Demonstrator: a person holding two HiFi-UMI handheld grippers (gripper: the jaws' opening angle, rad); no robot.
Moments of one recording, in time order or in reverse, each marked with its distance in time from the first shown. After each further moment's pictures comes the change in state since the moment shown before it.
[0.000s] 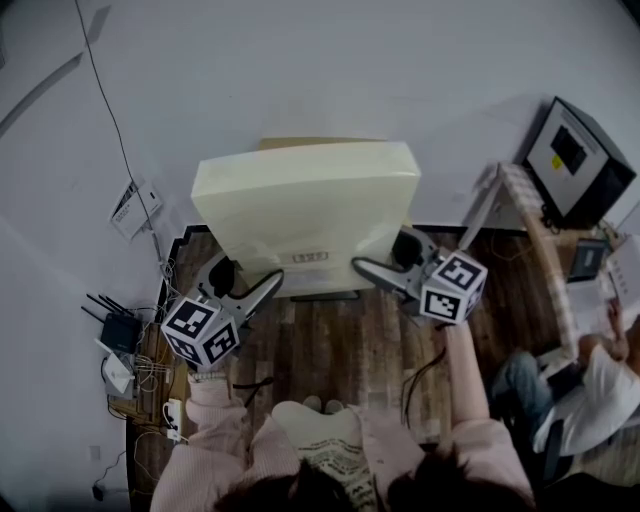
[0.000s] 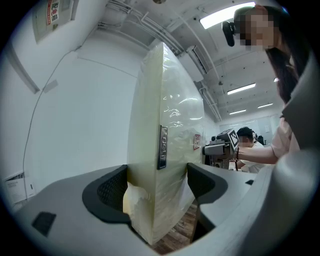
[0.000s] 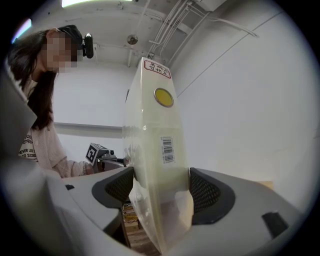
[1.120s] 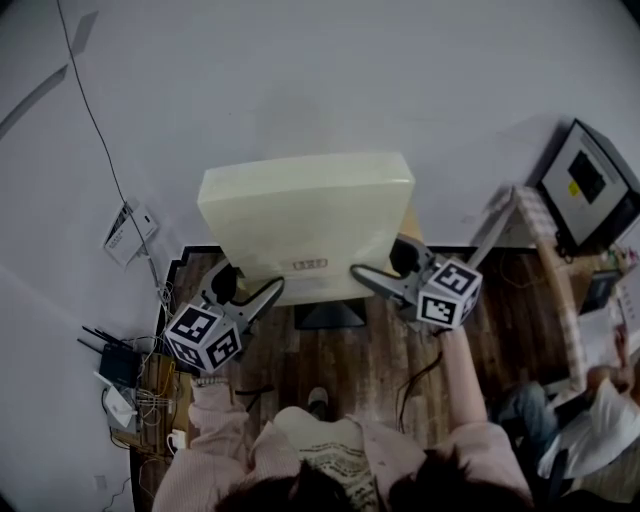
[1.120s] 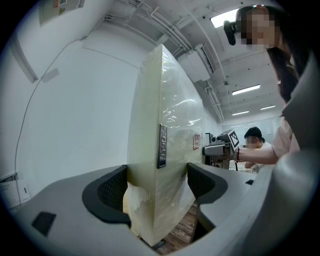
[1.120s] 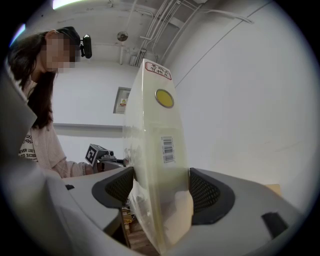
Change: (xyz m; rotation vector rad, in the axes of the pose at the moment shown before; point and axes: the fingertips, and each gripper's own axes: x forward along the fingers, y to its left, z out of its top) left arm 0.081 0.126 -0.004 -0.025 0.006 -0.002; right arm 0.107 -0.106 -0.003 0.022 0.007 -0.008
